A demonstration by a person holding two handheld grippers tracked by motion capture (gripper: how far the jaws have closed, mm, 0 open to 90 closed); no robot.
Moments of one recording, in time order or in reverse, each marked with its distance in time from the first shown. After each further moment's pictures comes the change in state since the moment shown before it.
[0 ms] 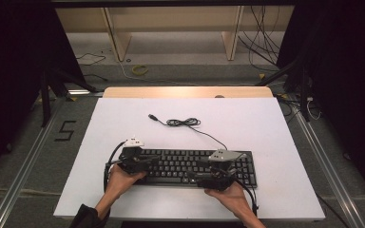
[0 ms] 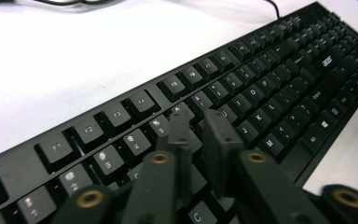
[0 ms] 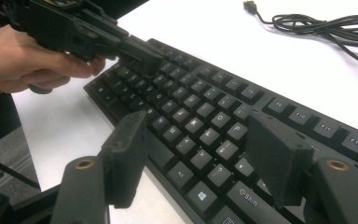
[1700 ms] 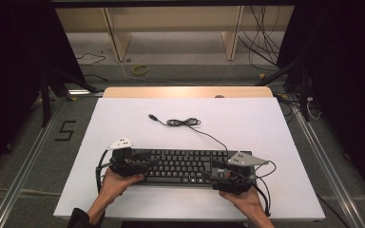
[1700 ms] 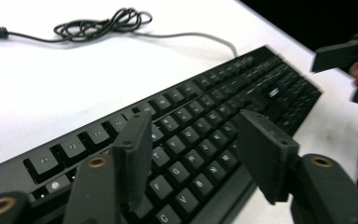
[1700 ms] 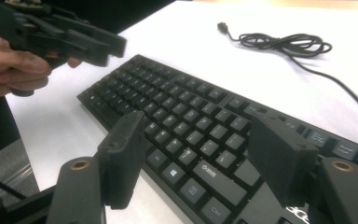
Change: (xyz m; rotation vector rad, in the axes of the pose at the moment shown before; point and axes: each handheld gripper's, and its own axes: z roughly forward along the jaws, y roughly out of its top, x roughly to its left) left arm -0.002 -0.007 -0.035 -0.180 -0.117 -0.043; right arm -0.014 -0.014 -0.040 -0.092 -0.040 0.008
